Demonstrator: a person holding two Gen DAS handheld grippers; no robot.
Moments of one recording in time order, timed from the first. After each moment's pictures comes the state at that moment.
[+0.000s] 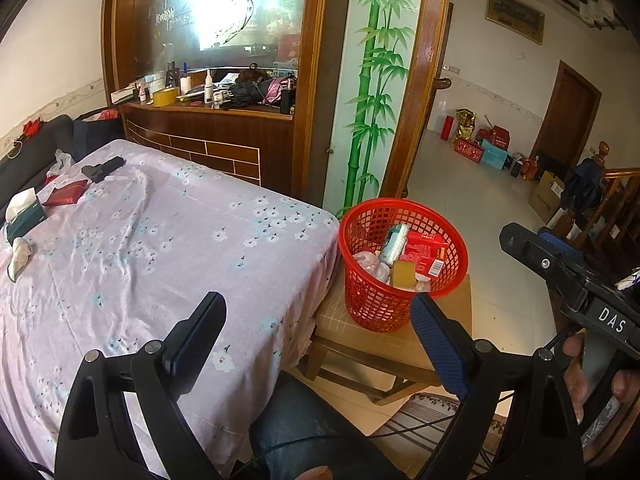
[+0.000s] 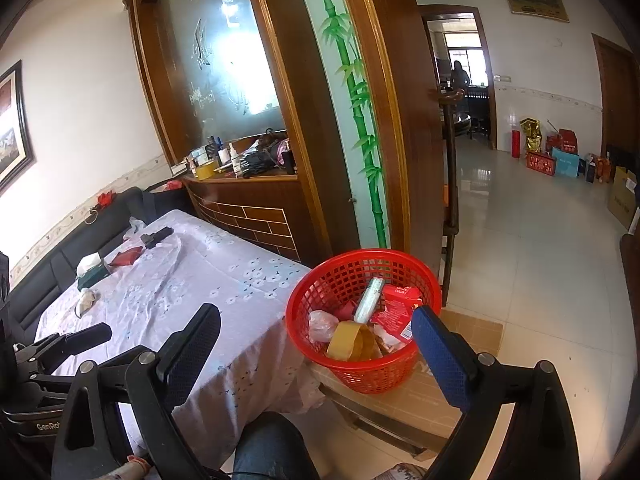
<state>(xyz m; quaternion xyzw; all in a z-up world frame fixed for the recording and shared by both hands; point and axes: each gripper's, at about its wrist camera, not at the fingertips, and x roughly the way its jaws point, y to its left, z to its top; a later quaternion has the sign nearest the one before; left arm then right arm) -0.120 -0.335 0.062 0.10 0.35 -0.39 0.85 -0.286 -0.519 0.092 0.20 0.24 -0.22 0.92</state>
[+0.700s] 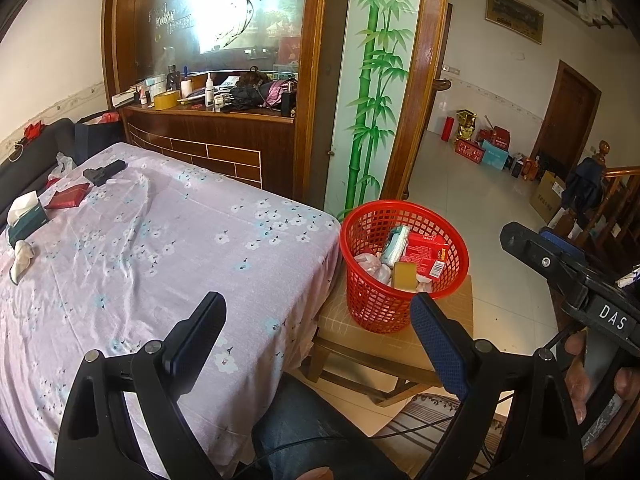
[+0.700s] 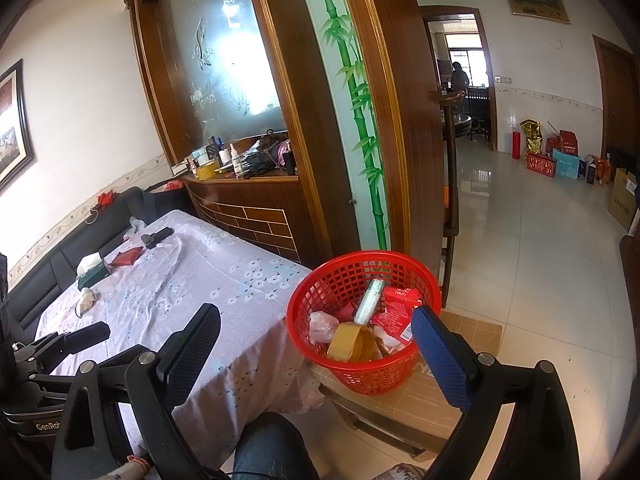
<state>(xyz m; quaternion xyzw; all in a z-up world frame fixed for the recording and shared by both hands) -0.120 -0.336 0.062 0.10 0.35 -0.38 0.85 -0.284 -0.517 0.095 0.20 0.24 -0.22 0.92</state>
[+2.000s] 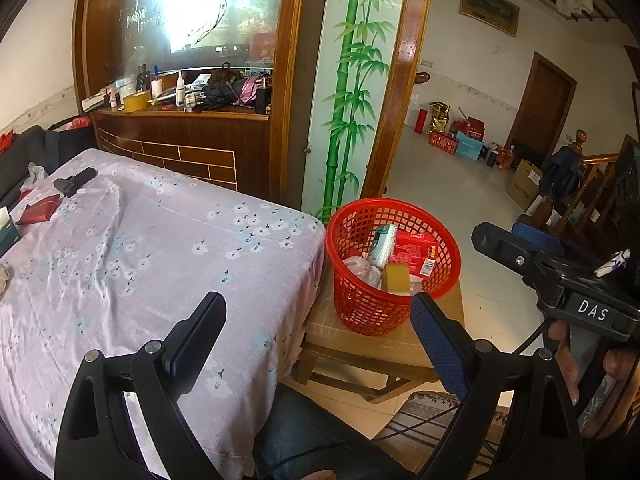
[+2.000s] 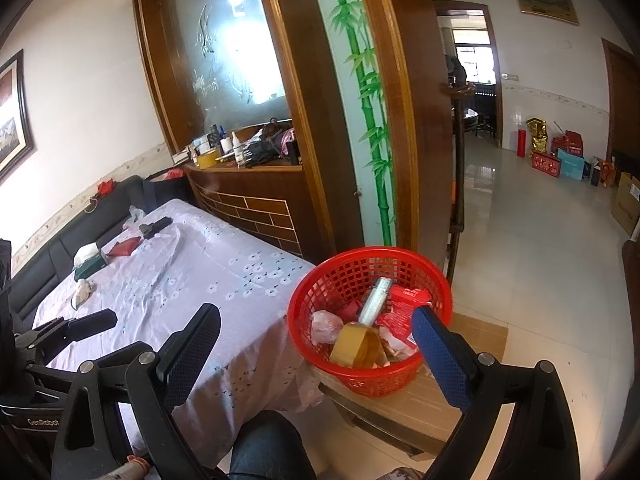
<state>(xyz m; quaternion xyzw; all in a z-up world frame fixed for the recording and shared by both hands) -0.093 -0.344 0.055 0.11 0.35 -0.44 0.82 -0.260 -0.526 0.083 0.20 0.26 -0.21 0.92</state>
